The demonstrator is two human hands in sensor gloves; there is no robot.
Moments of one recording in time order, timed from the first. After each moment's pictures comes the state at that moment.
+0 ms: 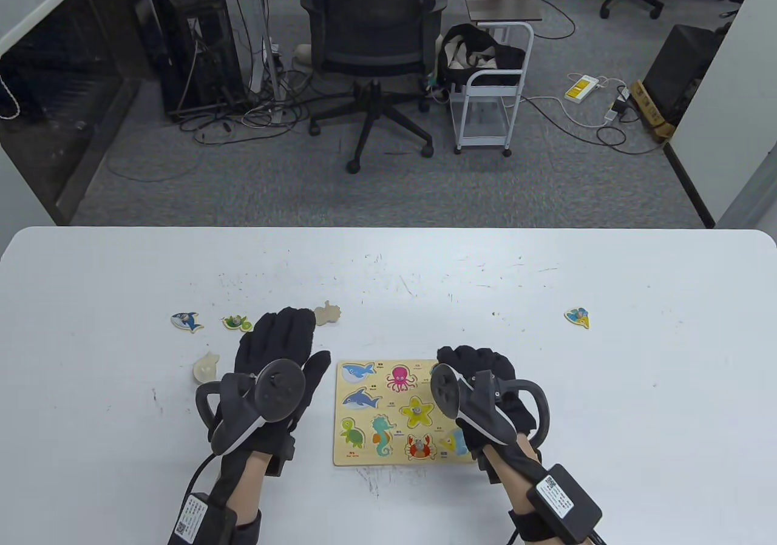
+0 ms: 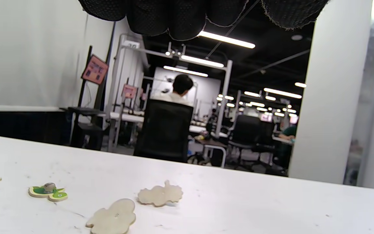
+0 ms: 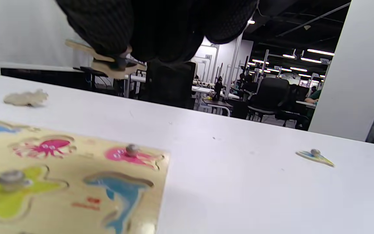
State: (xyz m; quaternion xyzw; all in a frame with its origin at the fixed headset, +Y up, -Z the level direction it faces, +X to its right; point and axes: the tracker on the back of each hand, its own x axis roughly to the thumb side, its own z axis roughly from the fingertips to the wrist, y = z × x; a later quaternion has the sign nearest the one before) left_hand -0.187 -0.637 -0.312 0.12 -0.05 0.09 0.99; right_hand 0.108 -0.702 -0.340 -0.01 0.04 -1.00 0.07
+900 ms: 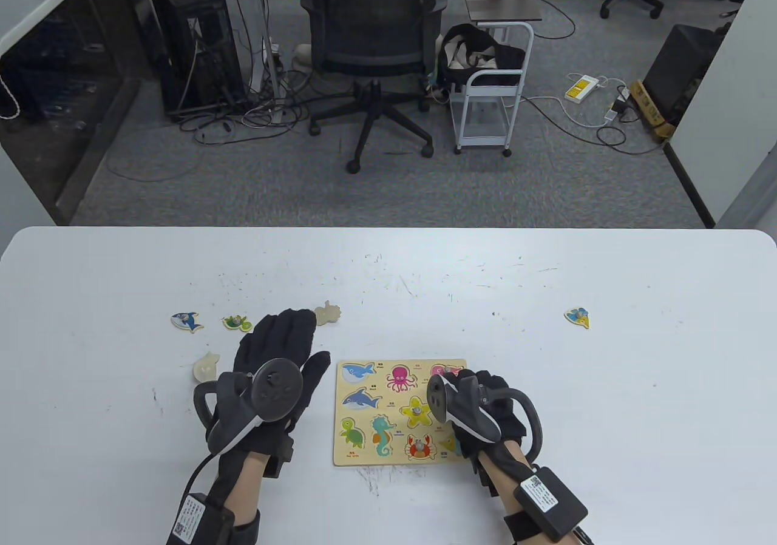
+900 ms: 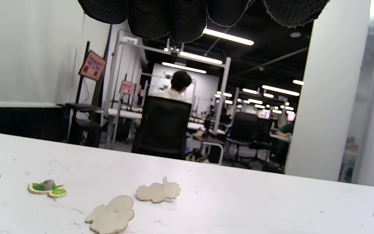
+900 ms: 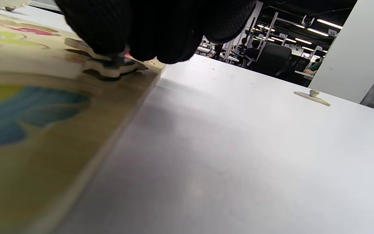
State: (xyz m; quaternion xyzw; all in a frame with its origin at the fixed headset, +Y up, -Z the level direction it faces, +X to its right) left_hand -0.187 -0.636 -0.312 0.11 -0.05 0.09 0.99; right_hand 0.104 -0.762 -0.353 0.00 -0.05 -0.99 0.12
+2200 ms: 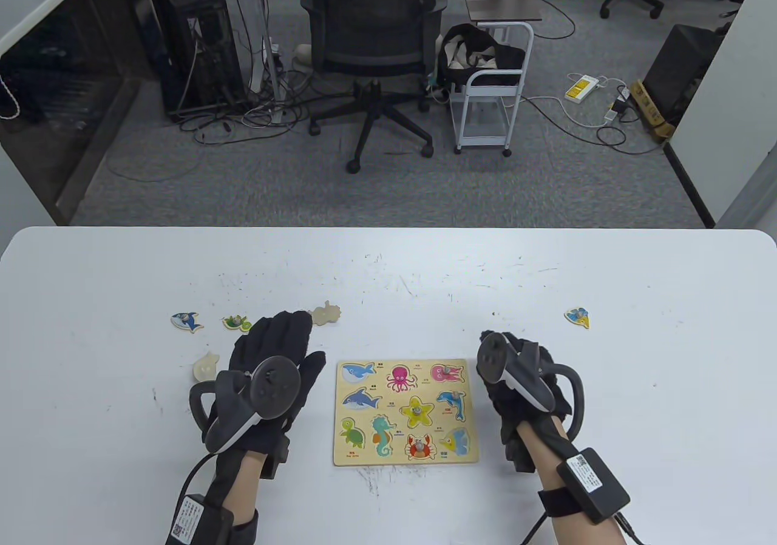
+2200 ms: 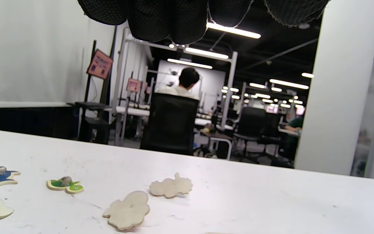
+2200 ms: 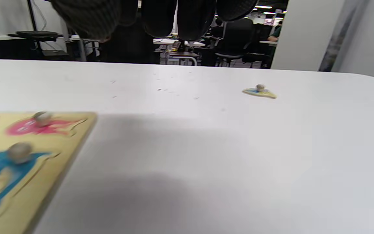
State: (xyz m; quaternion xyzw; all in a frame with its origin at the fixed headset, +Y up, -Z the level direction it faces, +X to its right) left_hand -0.191 -0.634 -0.312 0.10 -0.04 0.08 0.99; right_hand 0.183 -0.692 -0.379 0.10 -0.06 -0.99 0.01
